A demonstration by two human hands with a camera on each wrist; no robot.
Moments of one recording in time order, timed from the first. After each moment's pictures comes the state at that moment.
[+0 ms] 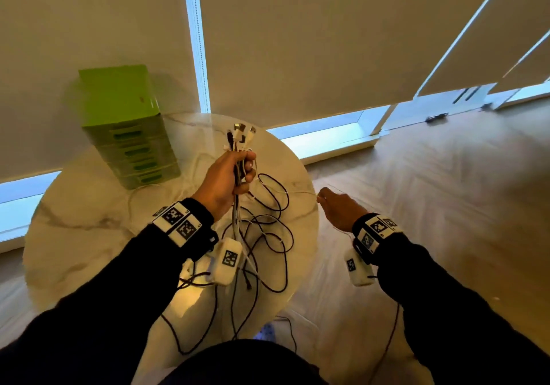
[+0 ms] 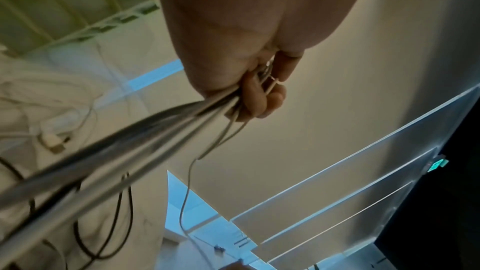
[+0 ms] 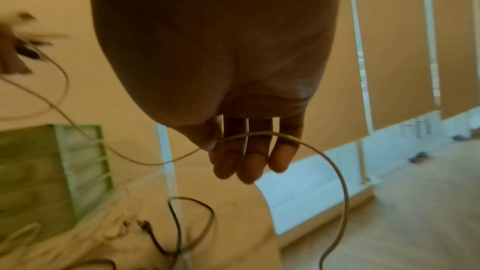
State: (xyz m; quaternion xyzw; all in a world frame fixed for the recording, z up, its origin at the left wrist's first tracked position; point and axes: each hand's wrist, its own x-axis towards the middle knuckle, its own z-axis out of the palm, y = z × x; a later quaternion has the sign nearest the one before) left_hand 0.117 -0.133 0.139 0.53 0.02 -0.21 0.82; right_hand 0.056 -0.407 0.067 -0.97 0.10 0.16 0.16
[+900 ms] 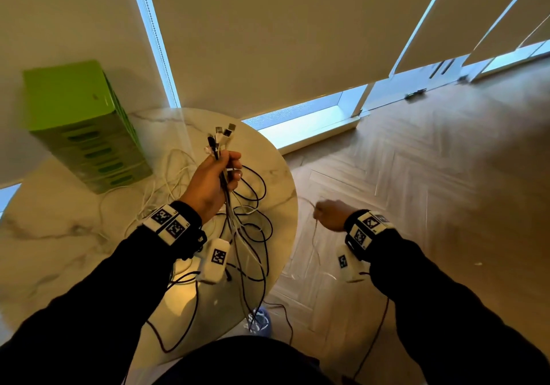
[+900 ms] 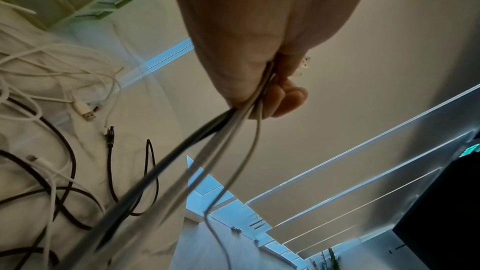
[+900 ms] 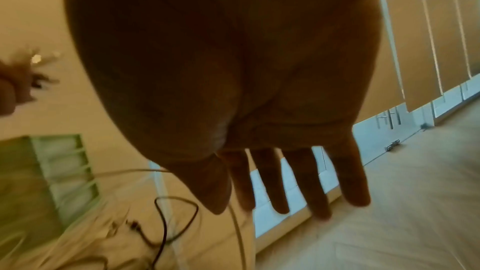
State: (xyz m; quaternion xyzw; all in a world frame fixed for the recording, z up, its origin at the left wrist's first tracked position) left_hand 0.102 -0.171 0.112 0.53 0.01 -0.22 0.82; right_hand 0.010 -0.435 0.064 -0.94 0.14 0.28 0.12
